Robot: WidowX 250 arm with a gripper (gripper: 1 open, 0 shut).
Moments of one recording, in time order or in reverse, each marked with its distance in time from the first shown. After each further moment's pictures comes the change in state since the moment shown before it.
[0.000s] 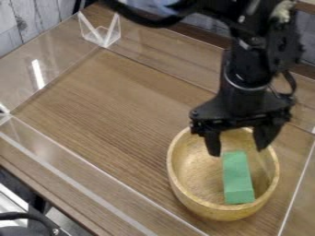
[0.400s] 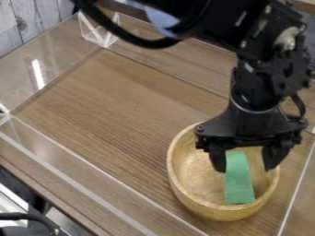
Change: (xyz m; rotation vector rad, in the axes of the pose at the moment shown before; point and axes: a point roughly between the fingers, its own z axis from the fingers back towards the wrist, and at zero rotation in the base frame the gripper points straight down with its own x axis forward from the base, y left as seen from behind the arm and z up) arm -0.015 -0.002 -0.008 -0.029 0.007 -0.123
